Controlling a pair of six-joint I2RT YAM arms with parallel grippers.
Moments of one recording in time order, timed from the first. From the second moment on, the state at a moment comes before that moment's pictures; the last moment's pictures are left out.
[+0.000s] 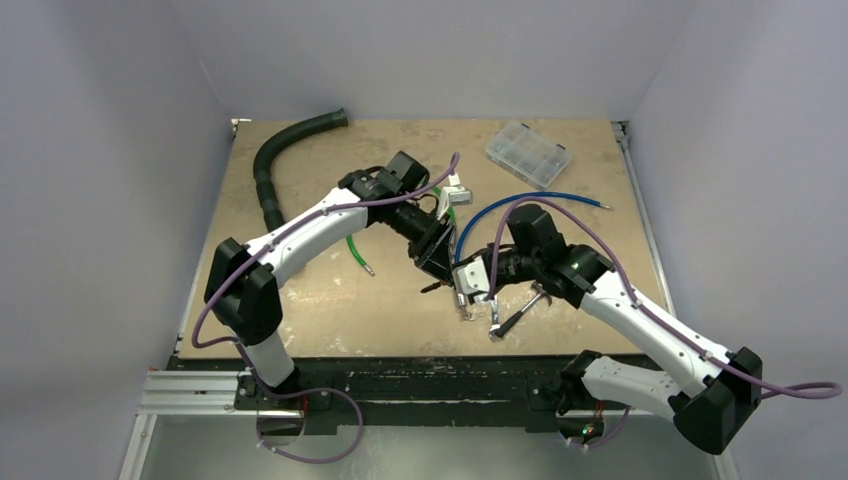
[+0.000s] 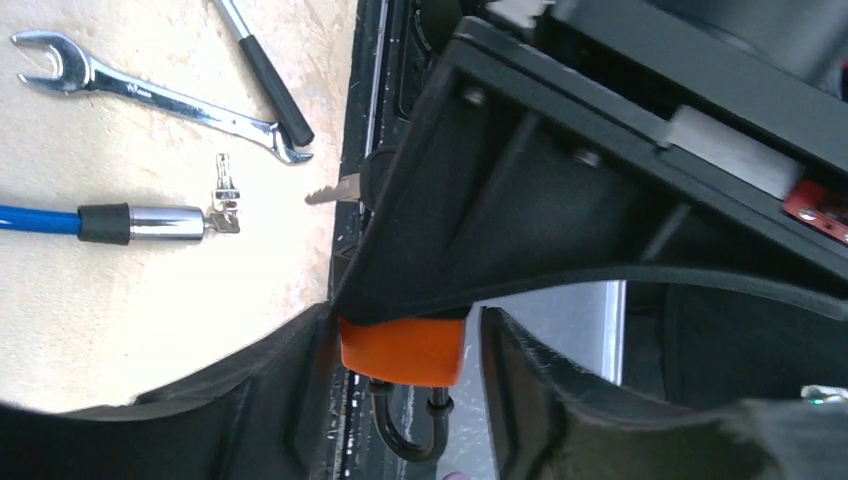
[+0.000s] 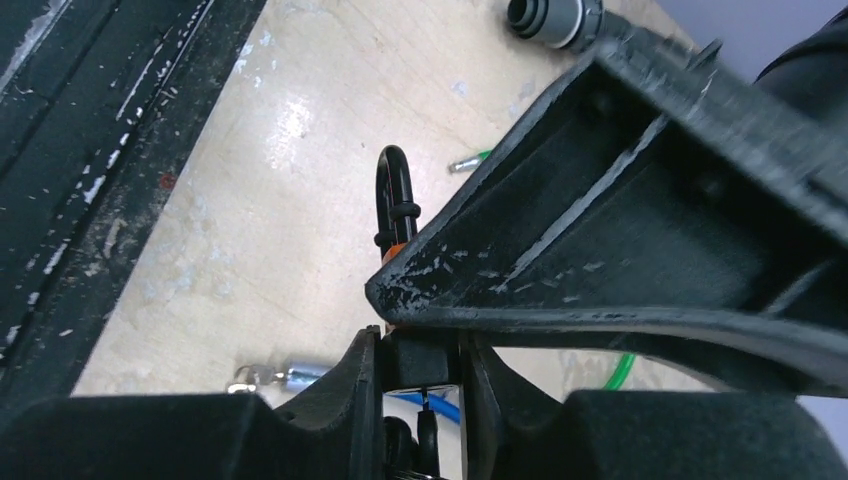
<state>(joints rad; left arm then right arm) -0.69 1.72 1.50 -0.85 1.02 0.09 0.69 1.05 0.92 -0.56 -0.66 -1.14</state>
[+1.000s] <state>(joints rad) -0.56 1.25 1.36 -0.66 0.85 0.31 0.41 1.05 1.00 -0.29 -0.94 -0.03</state>
